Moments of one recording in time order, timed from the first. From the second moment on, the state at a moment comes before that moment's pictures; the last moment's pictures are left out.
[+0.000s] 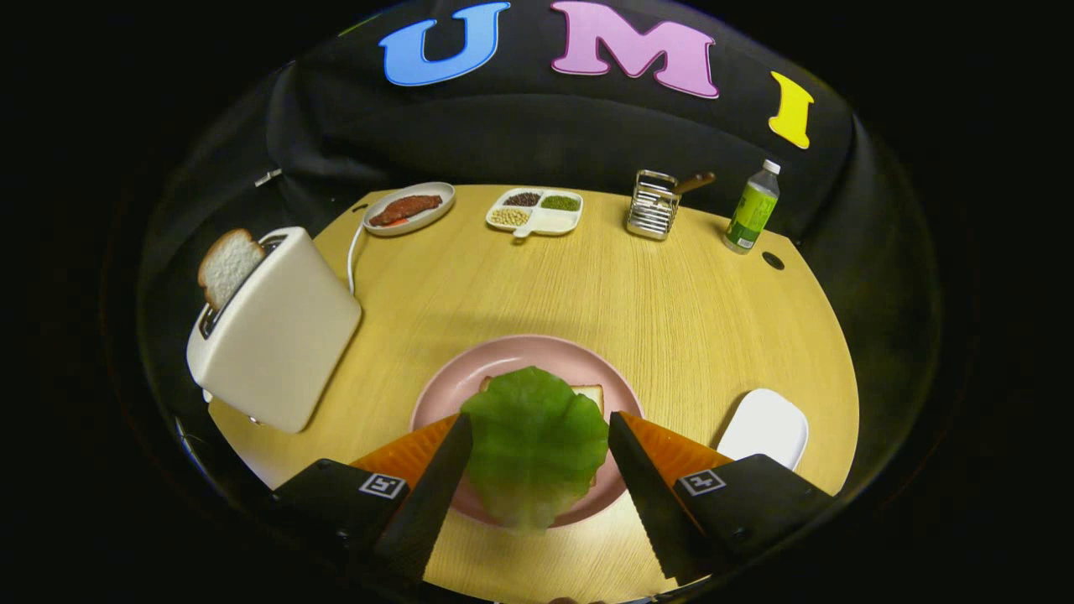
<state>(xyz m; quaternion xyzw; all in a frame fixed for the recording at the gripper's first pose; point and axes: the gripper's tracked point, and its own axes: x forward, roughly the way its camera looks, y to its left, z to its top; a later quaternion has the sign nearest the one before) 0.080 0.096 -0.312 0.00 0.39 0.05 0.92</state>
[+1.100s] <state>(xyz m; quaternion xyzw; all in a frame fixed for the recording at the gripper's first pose) 0.109 0.378 -0.175 -0.05 0.26 0.27 0.93</state>
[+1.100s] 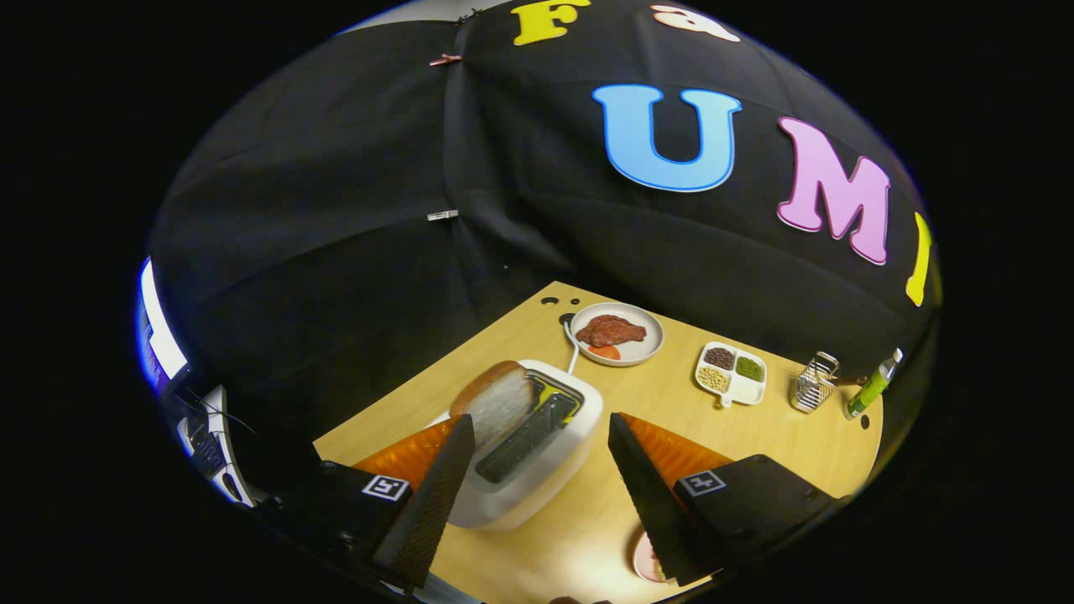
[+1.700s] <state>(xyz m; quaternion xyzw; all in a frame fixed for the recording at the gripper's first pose) 0.150 0.438 -0.233 -0.07 0.29 0.22 0.93</state>
